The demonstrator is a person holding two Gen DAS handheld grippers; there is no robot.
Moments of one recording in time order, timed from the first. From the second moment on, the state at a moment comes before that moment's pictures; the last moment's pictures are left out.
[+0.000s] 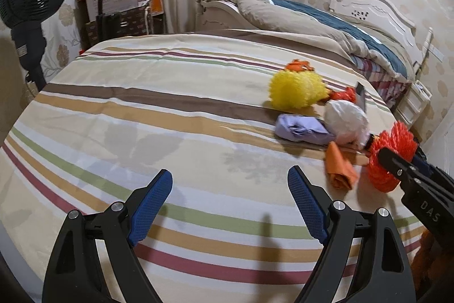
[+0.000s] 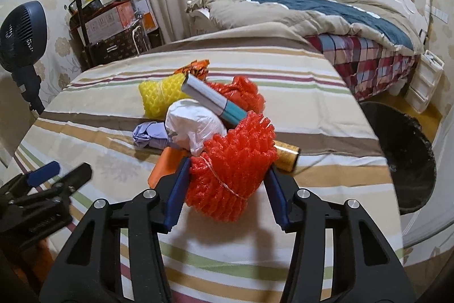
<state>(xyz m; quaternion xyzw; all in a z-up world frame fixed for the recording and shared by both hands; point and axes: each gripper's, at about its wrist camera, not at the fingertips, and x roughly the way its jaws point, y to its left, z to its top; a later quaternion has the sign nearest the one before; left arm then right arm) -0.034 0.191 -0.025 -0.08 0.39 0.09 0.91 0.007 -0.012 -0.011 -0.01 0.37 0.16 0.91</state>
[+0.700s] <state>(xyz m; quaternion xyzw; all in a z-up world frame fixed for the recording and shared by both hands) 0.007 0.099 -0.035 -0.03 0.42 0.02 0.91 0.005 -0.103 -0.004 0.02 0.35 0.11 0.93</state>
